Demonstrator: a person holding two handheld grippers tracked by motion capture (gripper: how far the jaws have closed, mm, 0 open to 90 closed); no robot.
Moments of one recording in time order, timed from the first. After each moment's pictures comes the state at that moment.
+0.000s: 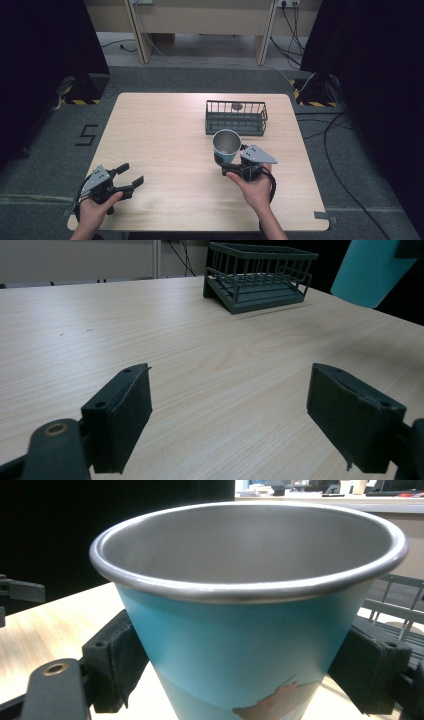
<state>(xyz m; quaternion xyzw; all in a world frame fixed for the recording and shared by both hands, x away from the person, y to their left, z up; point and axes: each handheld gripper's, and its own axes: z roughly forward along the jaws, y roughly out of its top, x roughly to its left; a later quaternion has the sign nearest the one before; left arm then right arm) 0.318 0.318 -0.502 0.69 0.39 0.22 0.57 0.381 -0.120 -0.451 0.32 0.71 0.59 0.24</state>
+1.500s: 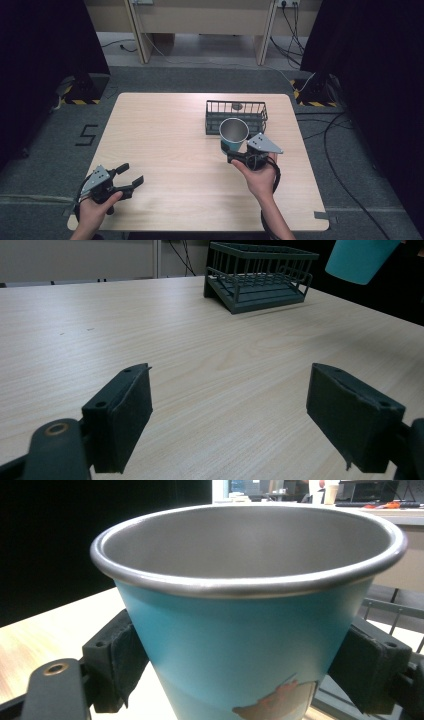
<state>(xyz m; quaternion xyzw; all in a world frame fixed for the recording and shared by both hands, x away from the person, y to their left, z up) 0.319 0.319 -0.502 0.69 0.39 0.22 0.57 0.404 -0.134 -0.433 0.34 0.69 0.59 0.27</state>
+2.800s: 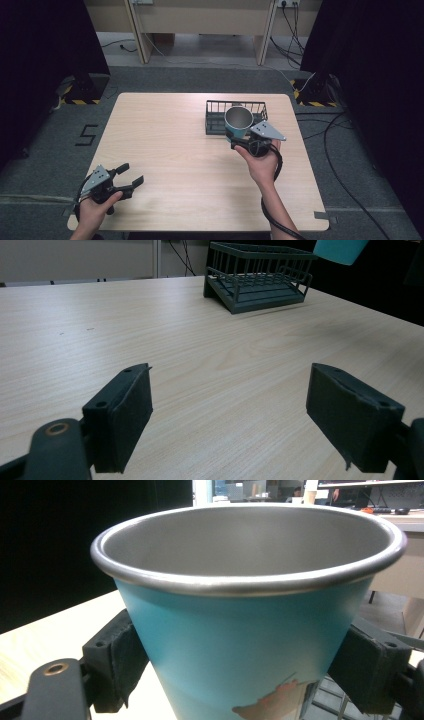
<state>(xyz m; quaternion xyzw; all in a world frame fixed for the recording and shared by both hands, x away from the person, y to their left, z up) 0.319 0.319 -0.502 0.69 0.39 0.22 0.57 0.434 -0.141 -0.417 0.36 0.67 0.58 0.29</state>
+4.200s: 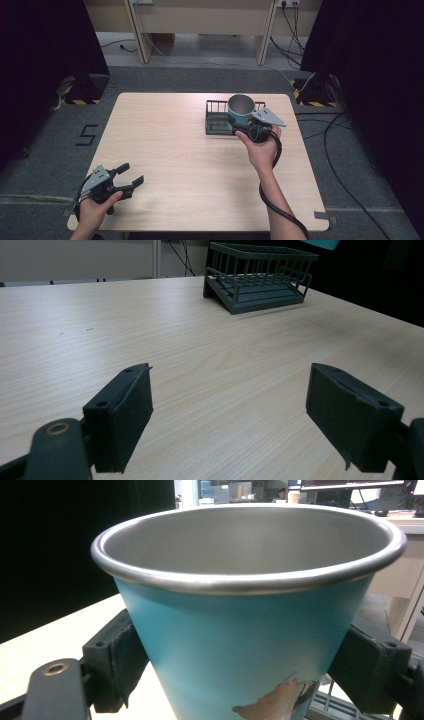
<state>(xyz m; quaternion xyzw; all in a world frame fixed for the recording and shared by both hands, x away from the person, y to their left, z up) 0.319 0.319 -0.502 0.69 0.39 0.22 0.57 0.468 -0.143 -0.402 0.38 0.66 0.58 0.30</state>
